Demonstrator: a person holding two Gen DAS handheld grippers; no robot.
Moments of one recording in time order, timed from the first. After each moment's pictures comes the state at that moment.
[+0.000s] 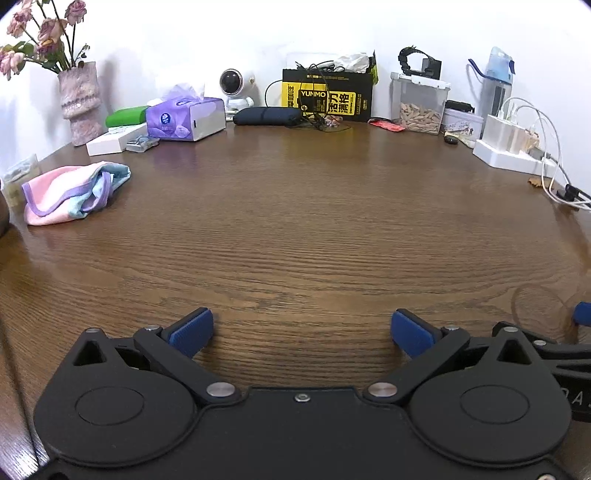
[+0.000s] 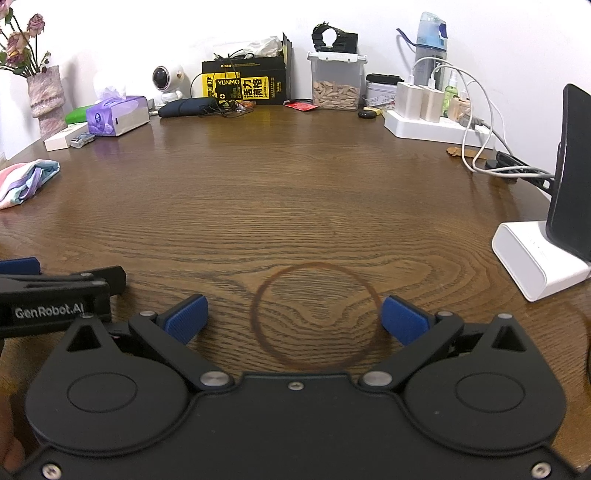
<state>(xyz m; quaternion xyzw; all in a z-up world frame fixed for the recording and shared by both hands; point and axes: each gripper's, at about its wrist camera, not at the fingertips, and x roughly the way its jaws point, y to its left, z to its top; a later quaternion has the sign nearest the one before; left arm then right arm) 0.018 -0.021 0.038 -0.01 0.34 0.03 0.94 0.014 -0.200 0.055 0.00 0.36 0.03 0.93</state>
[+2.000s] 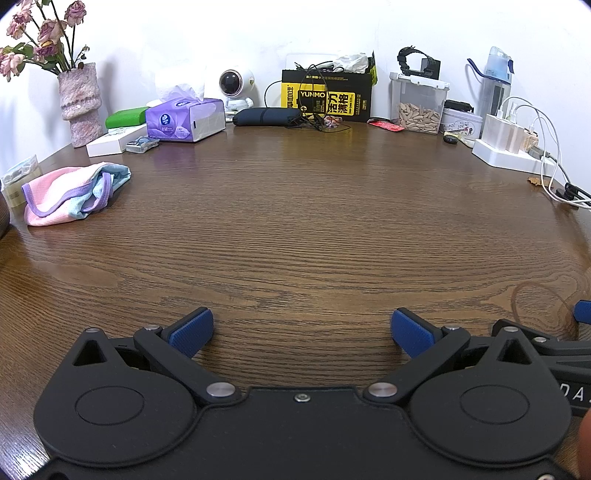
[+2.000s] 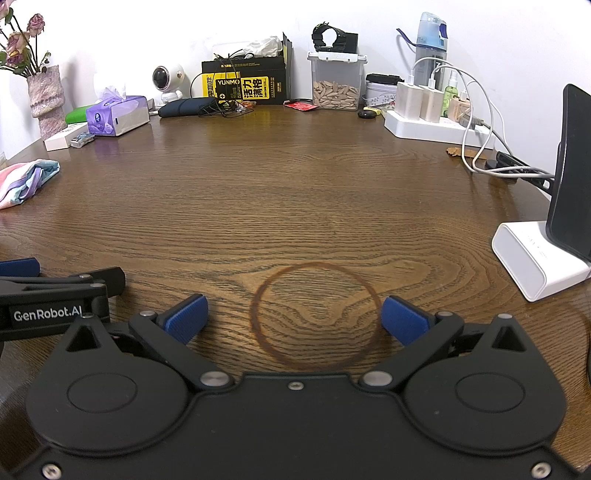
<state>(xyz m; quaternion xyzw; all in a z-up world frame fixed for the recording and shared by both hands) 0.018 -0.022 0.038 -0.01 0.34 0.04 0.94 0.016 -0.200 0.056 0.00 0.36 0.03 0.93</state>
